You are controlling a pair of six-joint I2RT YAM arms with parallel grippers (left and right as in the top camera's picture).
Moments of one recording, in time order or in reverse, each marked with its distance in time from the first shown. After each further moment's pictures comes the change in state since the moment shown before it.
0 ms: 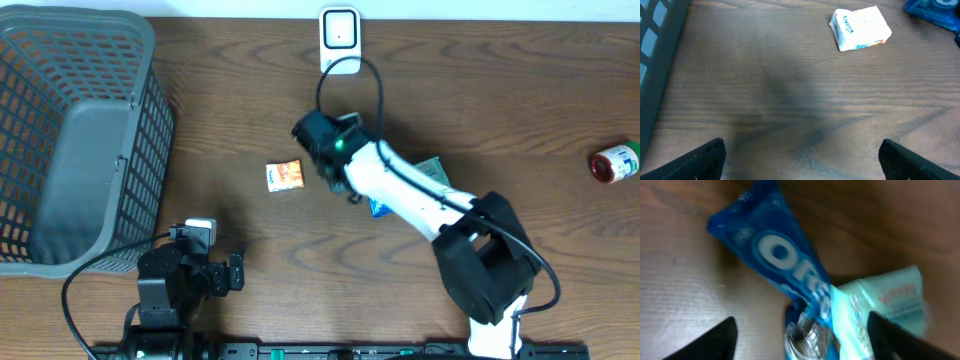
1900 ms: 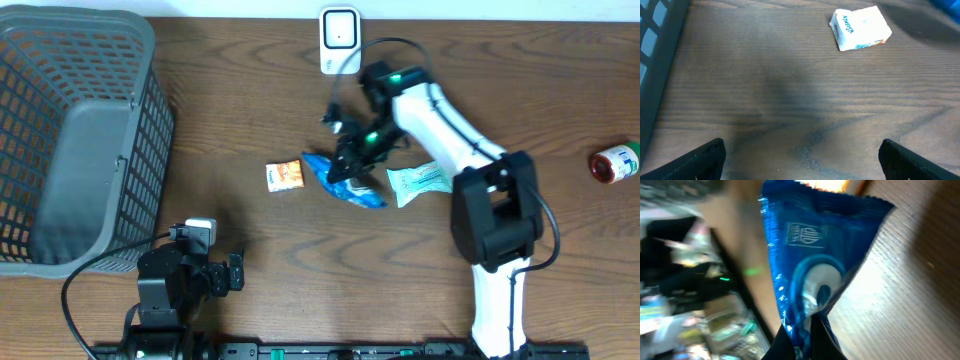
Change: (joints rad) left arm 0.000 0.000 0.000 -0.001 0.000 0.000; right arm -0.351 0.190 0.292 -0.381 -1.334 -0.714
